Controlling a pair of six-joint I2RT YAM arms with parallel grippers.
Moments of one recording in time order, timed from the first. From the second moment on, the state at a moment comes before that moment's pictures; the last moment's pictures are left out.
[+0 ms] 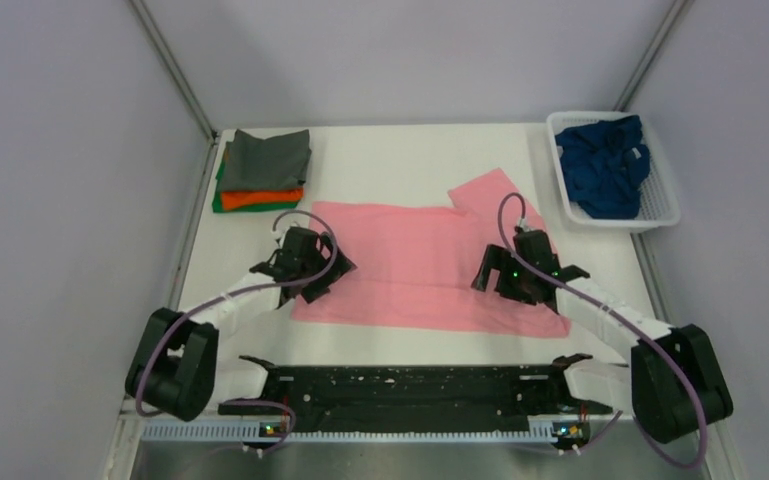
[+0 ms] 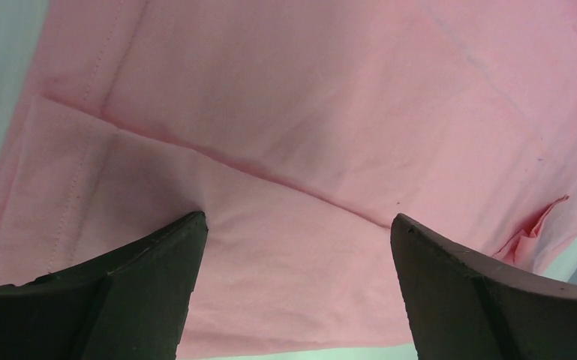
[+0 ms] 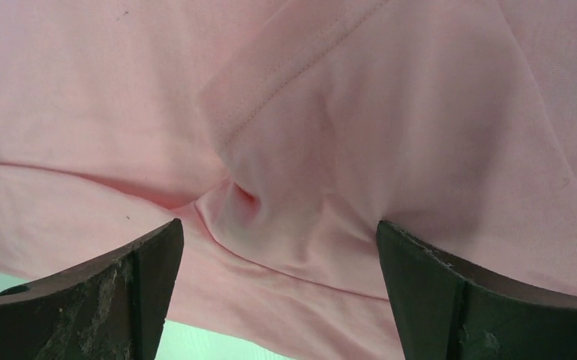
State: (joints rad) left arm -0.34 1.33 0.59 -0.16 0.05 -0.97; right arm 0.34 1.20 0.53 -0.26 -0.06 0.57
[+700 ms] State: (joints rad) left arm -0.42 0.97 0.46 -0.54 -0.04 -1.10; right arm 0.41 0.95 0.54 -0.54 0.06 0.64
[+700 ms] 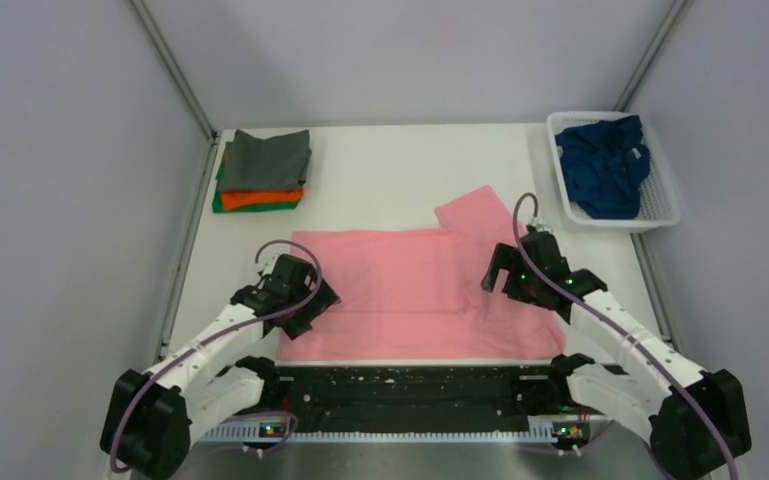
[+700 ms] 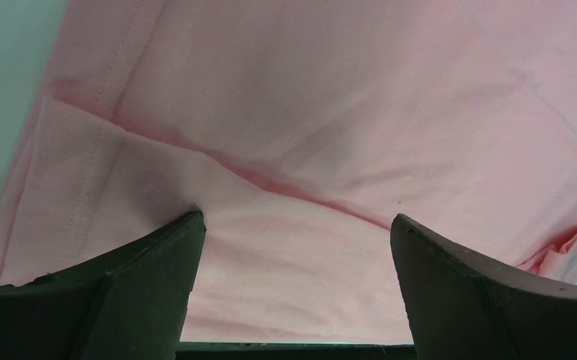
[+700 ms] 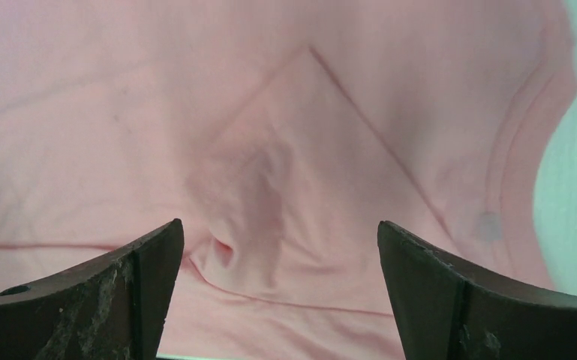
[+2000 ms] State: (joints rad) left arm -0.11 1.94 1.33 -0.58 -0.30 -0.78; right arm 0.29 1.46 0.94 -0.28 0.05 0.46
